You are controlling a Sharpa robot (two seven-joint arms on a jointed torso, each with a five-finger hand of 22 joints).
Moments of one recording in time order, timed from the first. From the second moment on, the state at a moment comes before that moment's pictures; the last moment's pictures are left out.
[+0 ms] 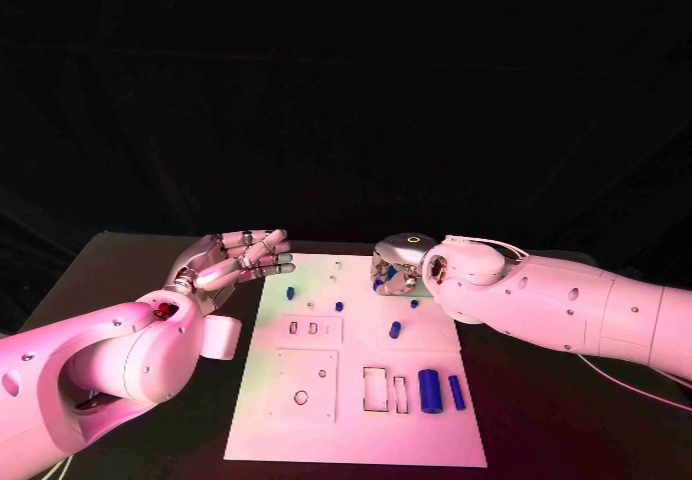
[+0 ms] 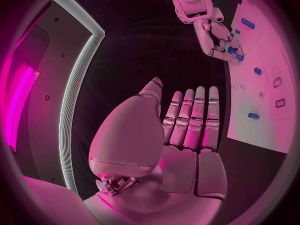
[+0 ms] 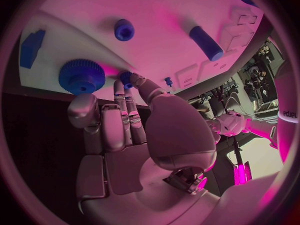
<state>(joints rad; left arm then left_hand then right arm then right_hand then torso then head) 1.22 -0.98 0.01 1.81 0.00 -0.48 0.36 1.44 -0.08 0.07 0.27 0.18 0.92 0.21 0.13 0.07 0.96 0.18 0.13 0.07 0.95 0.15 0.16 0.10 0.16 0.75 0.29 0.36 0.15 1.33 -0.65 -0.12 1.29 -1.62 -0.18 -0.13 1.25 -0.05 0.33 -0.17 0.29 1.16 0.12 0.08 0.10 1.22 0.06 0.08 0.13 1.47 -0.01 1.32 1.21 0.12 1.26 0.09 1.23 1.00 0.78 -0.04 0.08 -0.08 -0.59</state>
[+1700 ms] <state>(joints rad) 1.23 -0.99 0.02 1.81 0.02 -0.47 0.36 1.44 -0.07 0.07 0.27 0.18 0.91 0.22 0.13 0.07 0.96 0.18 0.12 0.07 0.95 0.16 0.15 0.10 0.16 0.75 0.29 0.36 0.15 1.32 -0.48 -0.12 1.16 -1.58 -0.44 -0.13 1.28 -0.05 0.39 -0.16 0.27 1.19 0.12 0.09 0.12 1.25 0.07 0.08 0.13 1.47 -0.01 1.34 1.21 0.09 1.33 0.09 1.34 1.18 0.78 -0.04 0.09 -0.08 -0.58</state>
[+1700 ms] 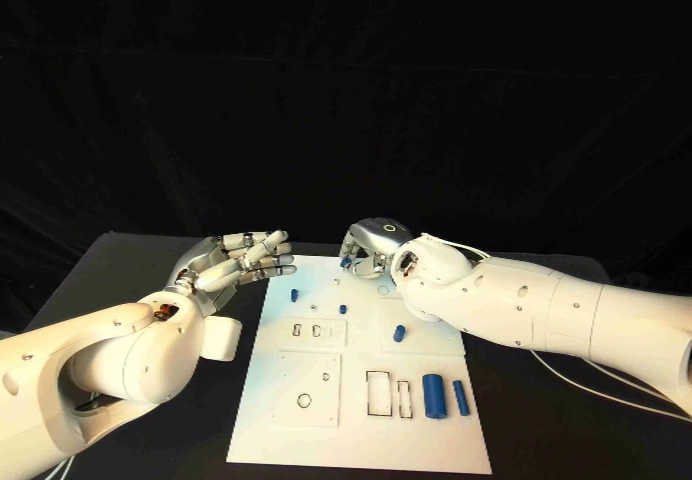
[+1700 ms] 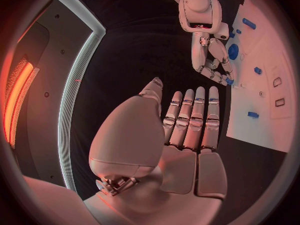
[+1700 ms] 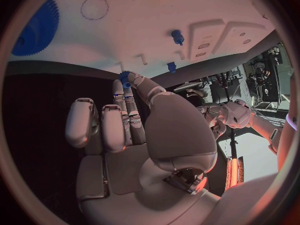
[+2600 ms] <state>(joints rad) 1.23 -0.98 0.02 1.81 0.02 -0.47 0.36 1.44 -0.07 0.07 0.27 0.18 0.91 0.22 0.13 0.07 0.96 0.18 0.12 0.07 0.95 0.16 0.15 0.10 0.16 0.75 0.29 0.36 0.15 1.31 -0.43 -0.12 1.07 -1.57 -0.41 -0.13 1.28 -0.06 0.40 -0.15 0.26 1.19 0.12 0.08 0.13 1.25 0.06 0.07 0.14 1.47 -0.01 1.34 1.21 0.09 1.33 0.09 1.34 1.18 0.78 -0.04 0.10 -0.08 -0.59</state>
